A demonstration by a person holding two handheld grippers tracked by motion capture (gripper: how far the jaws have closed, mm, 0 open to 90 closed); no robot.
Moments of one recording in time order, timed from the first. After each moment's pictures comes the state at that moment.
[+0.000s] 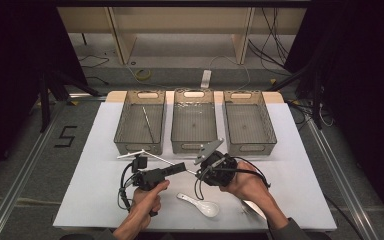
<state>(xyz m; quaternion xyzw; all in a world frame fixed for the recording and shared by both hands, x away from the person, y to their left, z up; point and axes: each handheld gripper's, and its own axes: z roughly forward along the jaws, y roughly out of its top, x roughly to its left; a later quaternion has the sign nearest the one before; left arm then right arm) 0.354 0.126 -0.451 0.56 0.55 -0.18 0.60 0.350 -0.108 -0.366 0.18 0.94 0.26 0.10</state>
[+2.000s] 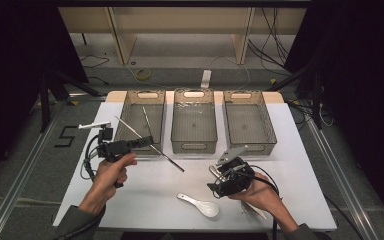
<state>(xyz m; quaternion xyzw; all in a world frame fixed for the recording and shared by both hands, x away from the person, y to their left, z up) 0.405 0.214 -0.385 0.58 0.52 -0.15 0.61 0.353 -0.158 -0.410 0.27 0.91 0.30 0.08</state>
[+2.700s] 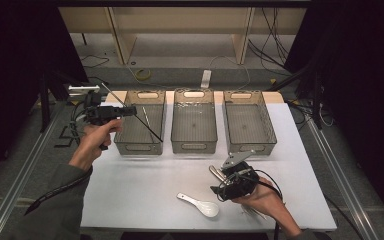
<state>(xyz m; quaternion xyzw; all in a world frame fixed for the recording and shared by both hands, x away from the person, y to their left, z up) 0.482 0.251 -0.348 0.61 0.57 -0.07 0.54 0.346 -0.169 -0.417 0.29 0.90 0.31 0.08</state>
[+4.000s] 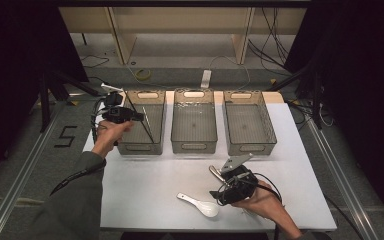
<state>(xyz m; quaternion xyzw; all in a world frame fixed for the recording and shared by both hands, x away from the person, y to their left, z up) 0.529 0.221 -0.385 0.68 0.61 -0.01 0.40 0.340 -0.167 -0.422 0.28 0.91 0.31 0.07</state>
